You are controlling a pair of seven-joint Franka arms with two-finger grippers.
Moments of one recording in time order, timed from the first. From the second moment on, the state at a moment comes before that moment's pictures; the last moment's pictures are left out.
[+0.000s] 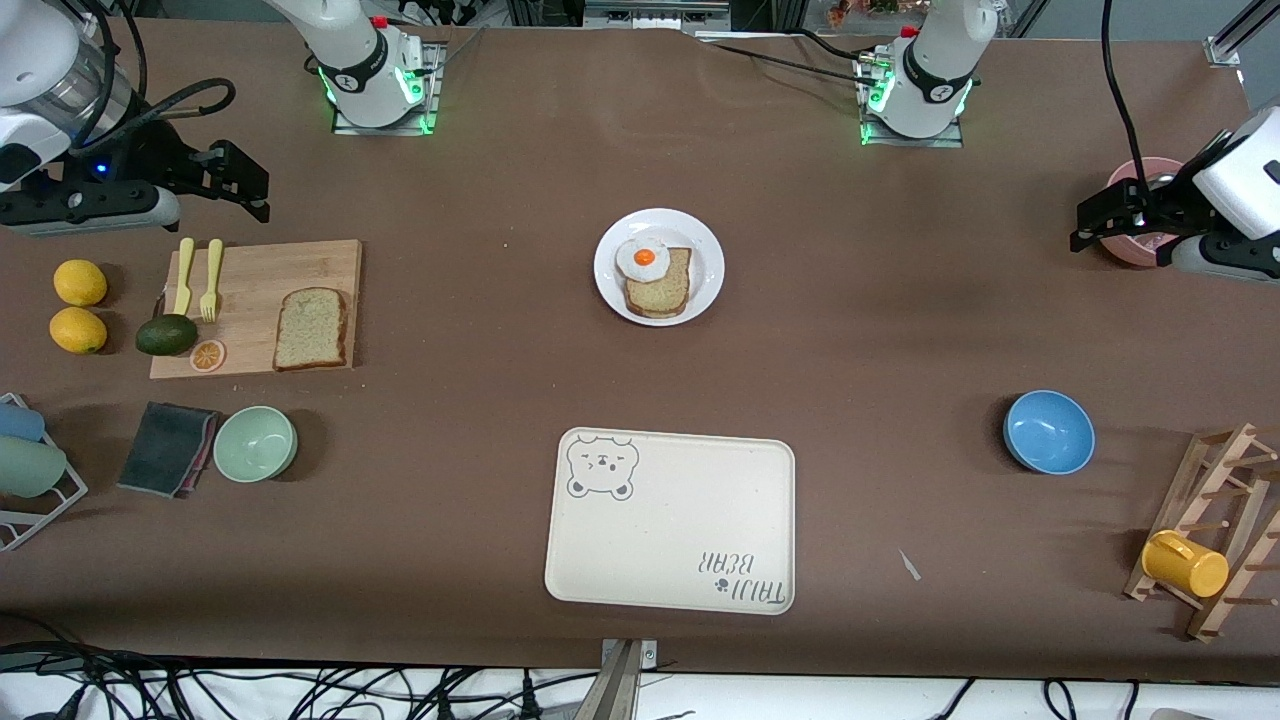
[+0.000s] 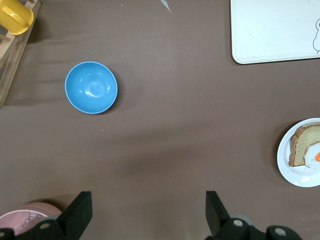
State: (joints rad) left arm 0.06 0.02 -0.06 -1.59 -0.05 1.53 0.13; right arm 0.14 -0.05 0.04 -1.63 0.00 1.59 0.06
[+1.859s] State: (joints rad) left arm 0.06 0.02 -0.06 -1.59 -0.05 1.53 0.13; right arm 0.14 0.00 -0.02 -1.64 0.04 1.57 0.06
